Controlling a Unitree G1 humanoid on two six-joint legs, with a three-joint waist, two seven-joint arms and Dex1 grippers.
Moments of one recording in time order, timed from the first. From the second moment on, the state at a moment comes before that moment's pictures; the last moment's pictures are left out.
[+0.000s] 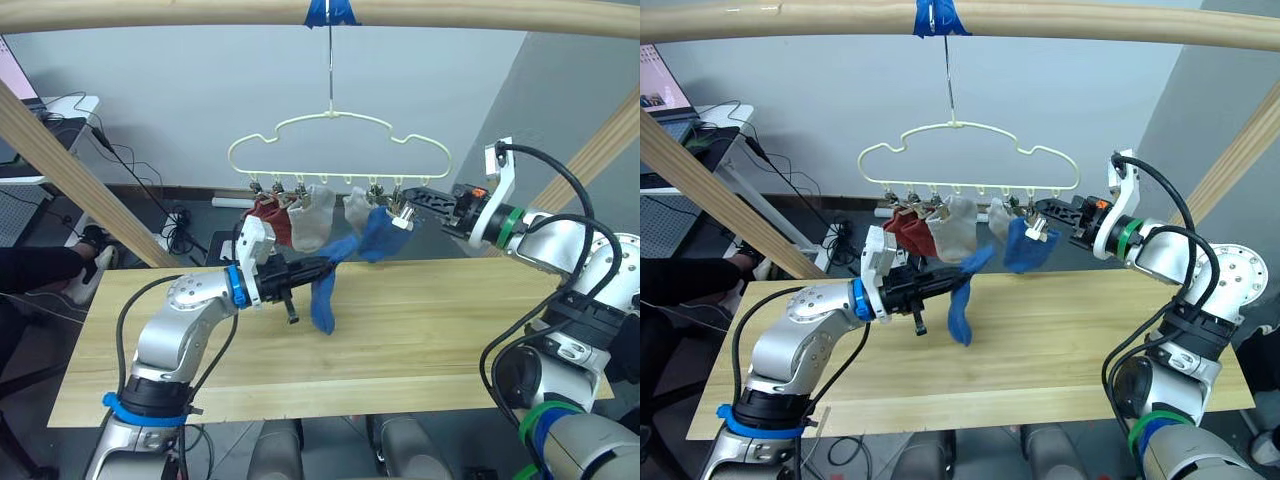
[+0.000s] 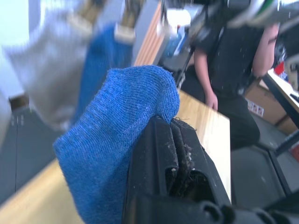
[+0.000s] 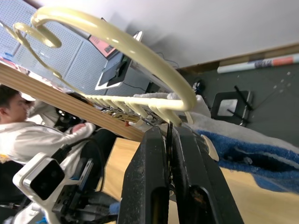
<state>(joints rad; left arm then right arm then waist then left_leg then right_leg) -0.36 0.44 -0.04 -0.17 -0.44 0.38 -0.95 -0.83 -0.20 -0.66 -0.10 1.12 1.60 -0.04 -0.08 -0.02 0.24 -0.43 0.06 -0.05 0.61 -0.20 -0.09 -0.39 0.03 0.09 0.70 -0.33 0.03</state>
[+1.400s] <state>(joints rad) -0.42 0.39 -0.17 -0.16 -0.33 0.05 -1.01 -0.67 -0.44 -0.21 -0.08 1.94 1.01 -0.64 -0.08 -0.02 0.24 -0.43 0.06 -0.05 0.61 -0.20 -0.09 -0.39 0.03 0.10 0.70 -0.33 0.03</state>
